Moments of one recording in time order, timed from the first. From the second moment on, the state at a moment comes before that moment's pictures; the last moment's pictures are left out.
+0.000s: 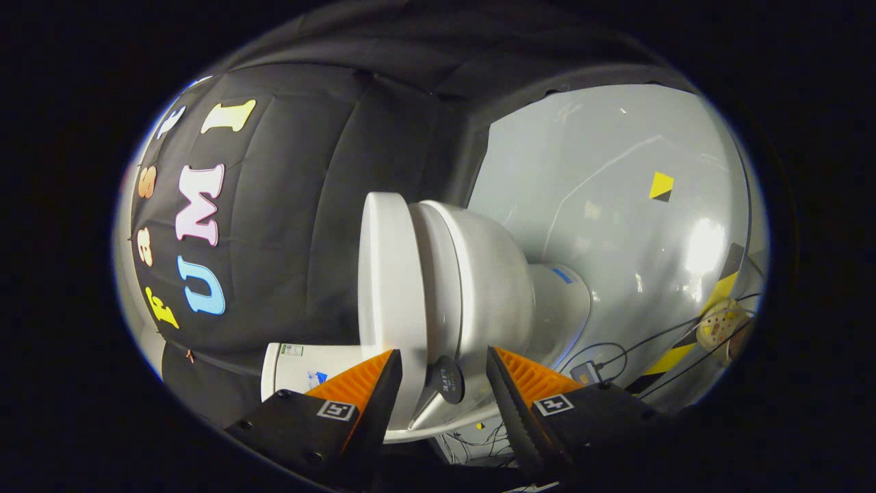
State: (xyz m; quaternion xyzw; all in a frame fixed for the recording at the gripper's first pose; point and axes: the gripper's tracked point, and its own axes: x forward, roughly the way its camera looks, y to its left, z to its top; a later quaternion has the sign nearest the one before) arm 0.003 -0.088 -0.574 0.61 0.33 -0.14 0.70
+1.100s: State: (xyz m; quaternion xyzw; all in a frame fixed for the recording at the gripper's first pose) arm 0.013 -0.083 -0.588 0.63 0.31 -0.12 0.70
